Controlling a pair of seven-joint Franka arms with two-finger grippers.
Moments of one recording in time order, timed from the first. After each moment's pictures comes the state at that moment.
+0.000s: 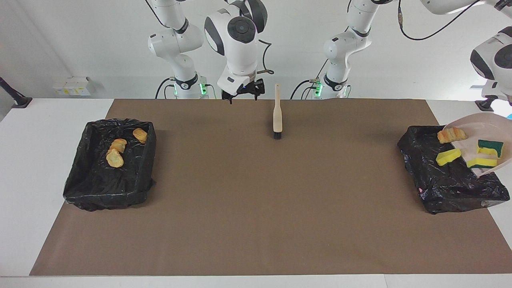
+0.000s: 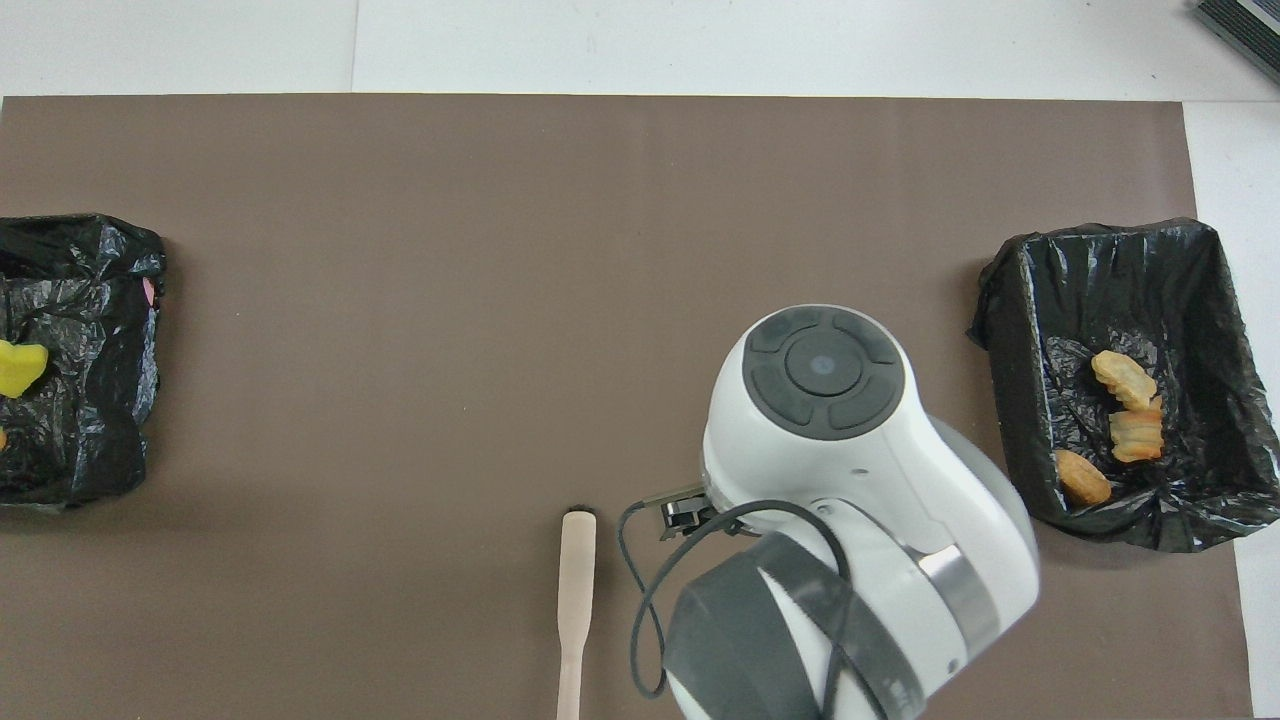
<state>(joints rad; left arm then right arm) 0.41 0.11 0.03 -1.80 0.97 2.19 1.57 0.35 0.04 0.21 -1.74 0.07 1.57 0.31</state>
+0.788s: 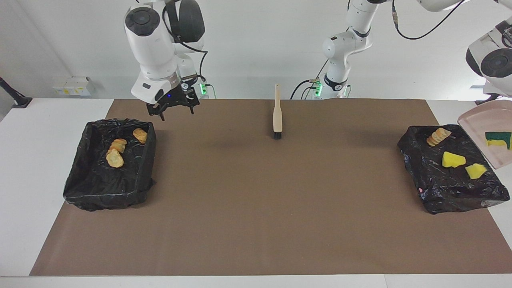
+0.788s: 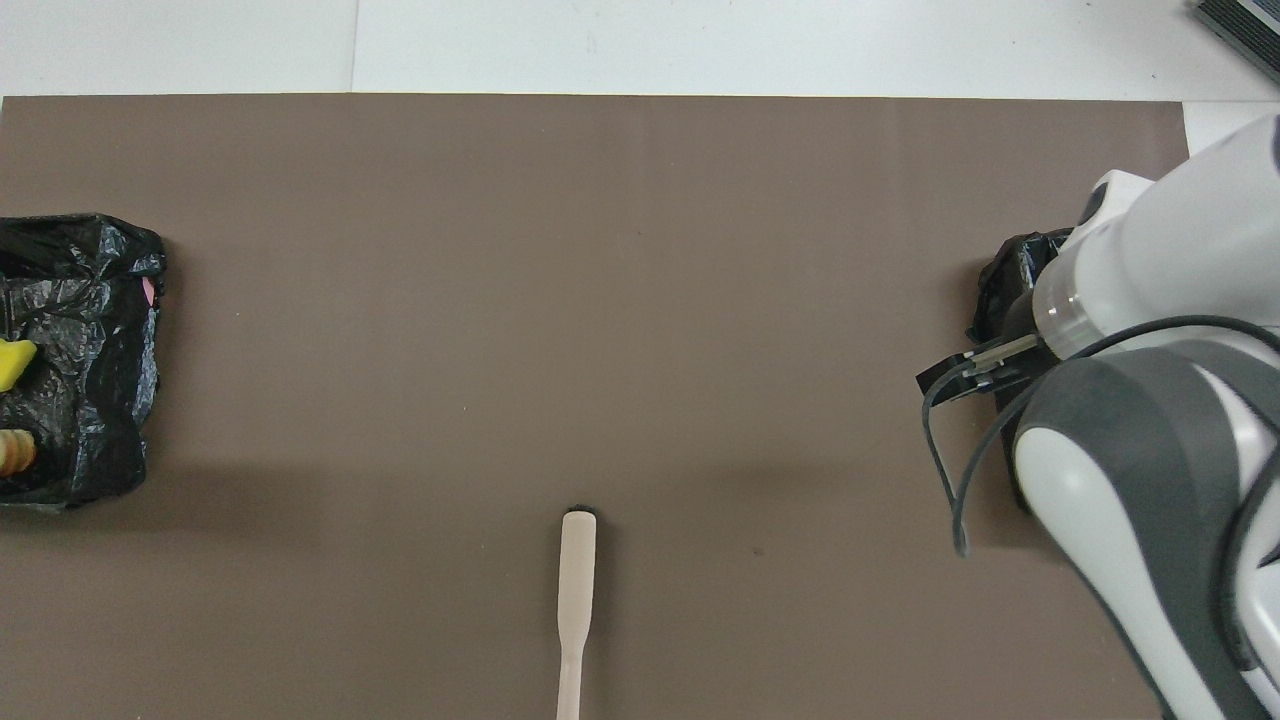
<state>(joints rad) 0.31 0.10 0.03 -1.74 1.16 1.99 1.46 0.00 0.02 0.17 -1.67 -0.03 1.61 -0.09</state>
